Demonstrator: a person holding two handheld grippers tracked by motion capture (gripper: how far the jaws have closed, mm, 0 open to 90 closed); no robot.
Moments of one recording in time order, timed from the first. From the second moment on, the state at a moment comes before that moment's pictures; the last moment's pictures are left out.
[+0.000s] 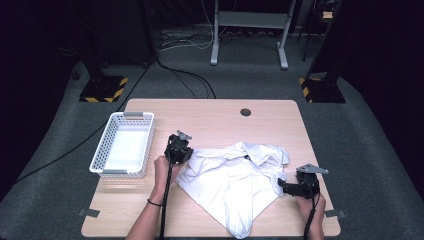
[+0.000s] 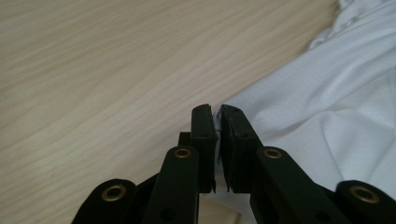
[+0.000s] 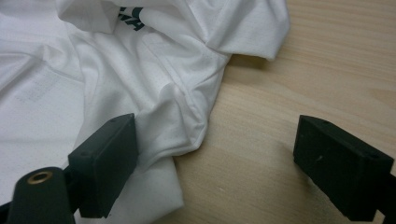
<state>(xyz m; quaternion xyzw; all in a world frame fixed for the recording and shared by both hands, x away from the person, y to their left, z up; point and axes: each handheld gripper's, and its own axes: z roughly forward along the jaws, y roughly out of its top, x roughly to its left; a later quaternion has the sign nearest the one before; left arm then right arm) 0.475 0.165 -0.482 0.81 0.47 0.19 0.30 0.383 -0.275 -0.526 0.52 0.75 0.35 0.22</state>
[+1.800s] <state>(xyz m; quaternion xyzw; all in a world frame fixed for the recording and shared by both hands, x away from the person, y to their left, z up) 0.359 0.104 -0.527 0.81 0.41 0.23 0.35 0.383 -0.273 -0.525 0.53 0.75 0.35 0.21</state>
